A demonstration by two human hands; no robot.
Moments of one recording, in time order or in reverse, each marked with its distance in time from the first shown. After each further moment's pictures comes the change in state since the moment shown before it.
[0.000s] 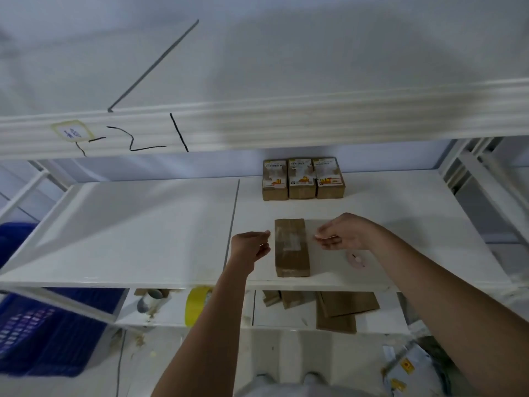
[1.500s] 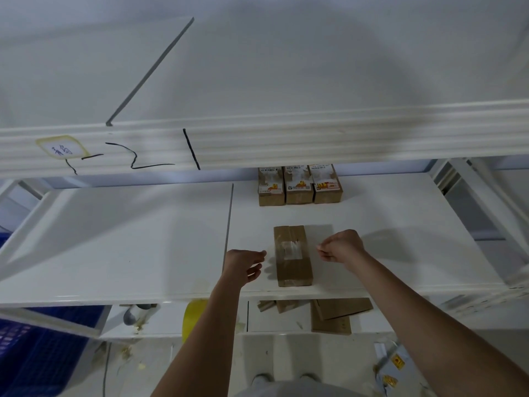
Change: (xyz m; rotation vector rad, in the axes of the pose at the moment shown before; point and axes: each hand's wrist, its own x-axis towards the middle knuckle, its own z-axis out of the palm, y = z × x) left_hand 0.019 0.003 -0.018 0.171 0.004 -0.243; right_hand 0.032 0.030 0.026 0.017 0.481 -0.050
